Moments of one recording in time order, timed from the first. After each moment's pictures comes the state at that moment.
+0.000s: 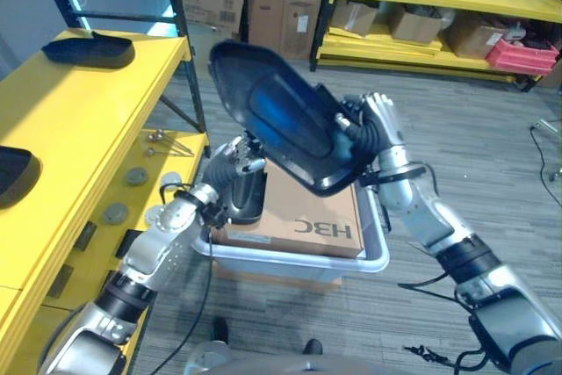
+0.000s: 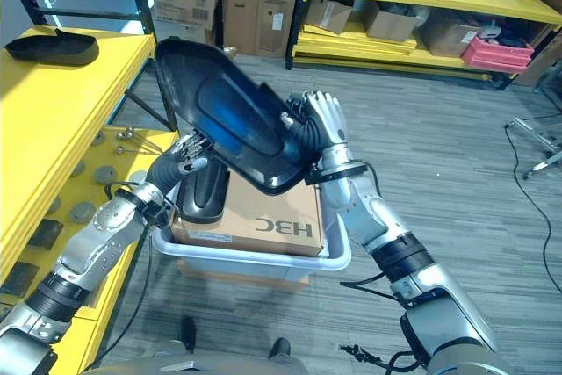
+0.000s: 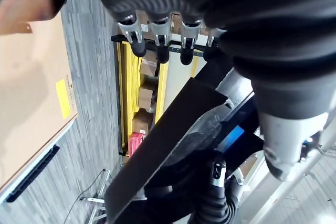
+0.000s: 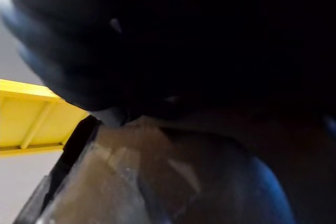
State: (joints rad) left arm -0.29 0.46 -0.38 -0.07 -0.63 0.11 -0.08; right arm -0.51 -0.65 0.44 0.15 -0.40 -0.15 -0.53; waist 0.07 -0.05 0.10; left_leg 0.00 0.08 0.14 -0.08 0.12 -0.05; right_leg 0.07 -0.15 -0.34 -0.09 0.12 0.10
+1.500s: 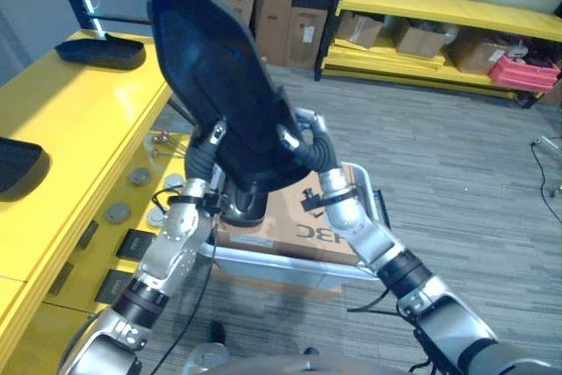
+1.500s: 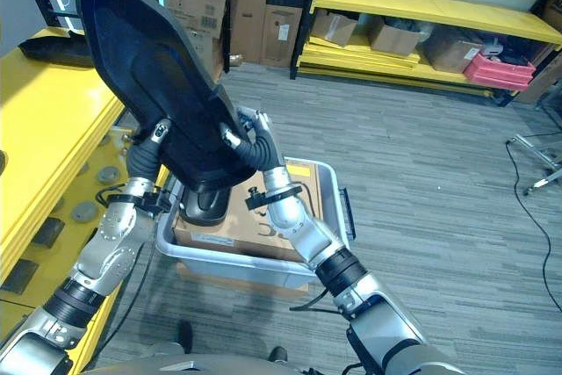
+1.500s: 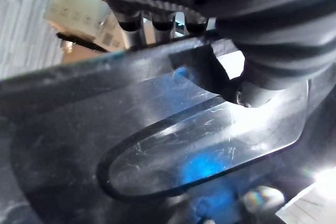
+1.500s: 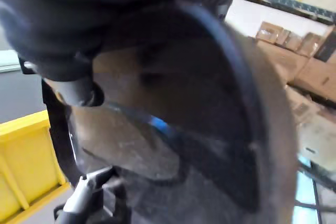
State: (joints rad) left arm -0.27 0.38 -0.36 -0.04 -0.46 -0.26 0.31; right arm -0.44 -0.34 0.58 0.16 -0.09 -0.39 -0.46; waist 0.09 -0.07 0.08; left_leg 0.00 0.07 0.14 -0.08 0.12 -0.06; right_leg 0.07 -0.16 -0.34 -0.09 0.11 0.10
